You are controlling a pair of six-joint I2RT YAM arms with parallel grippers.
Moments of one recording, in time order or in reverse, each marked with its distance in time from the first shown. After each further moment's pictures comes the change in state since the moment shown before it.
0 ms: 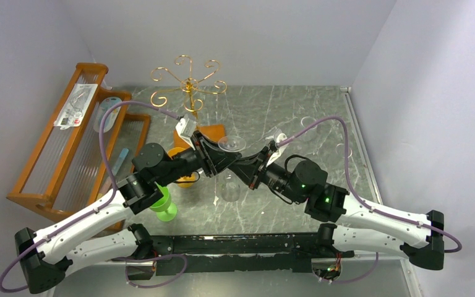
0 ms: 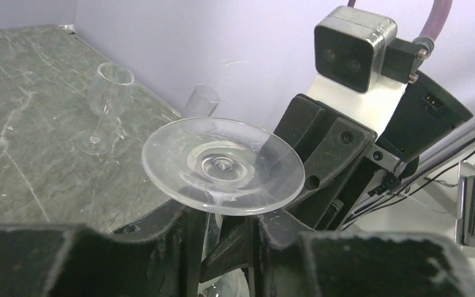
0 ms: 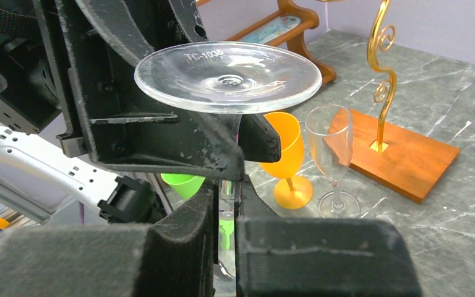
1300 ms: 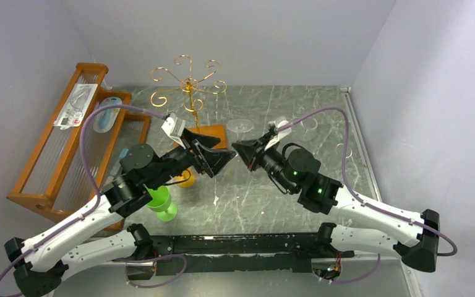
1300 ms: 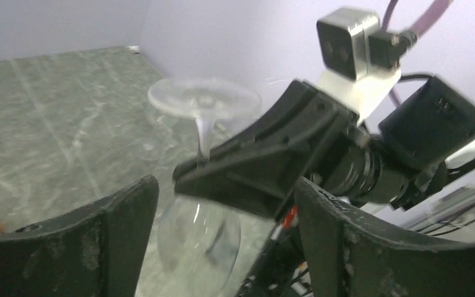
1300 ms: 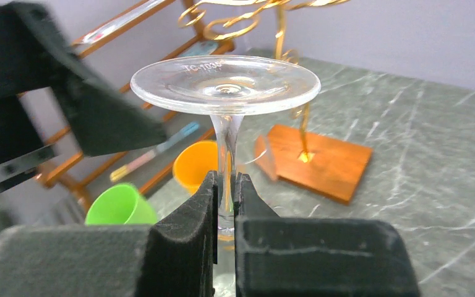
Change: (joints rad) left arm -0.003 -0.070 0.027 -0.118 -0.158 0.073; right arm -0.077 0.083 0.040 0.023 0.145 -0.029
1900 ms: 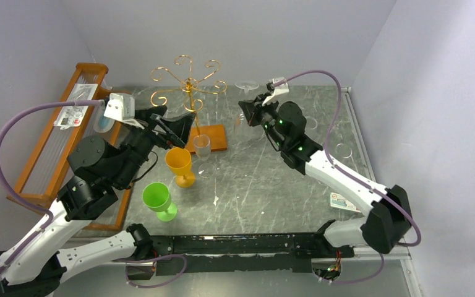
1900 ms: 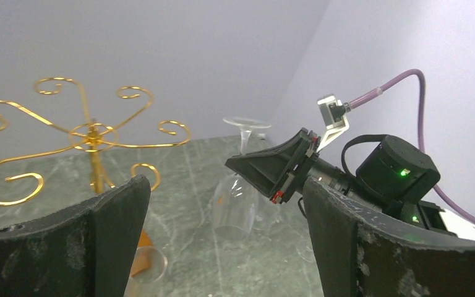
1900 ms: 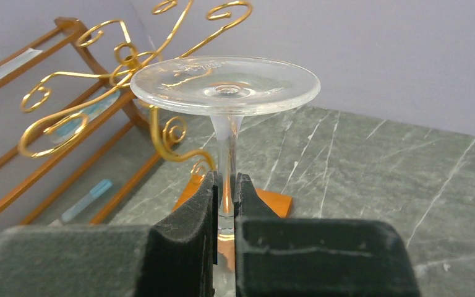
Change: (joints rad) left arm 0.000 -0.037 0.377 -0.331 -0.463 0.256; right arm -0.409 0.342 0.204 0.122 -0.180 -0.024
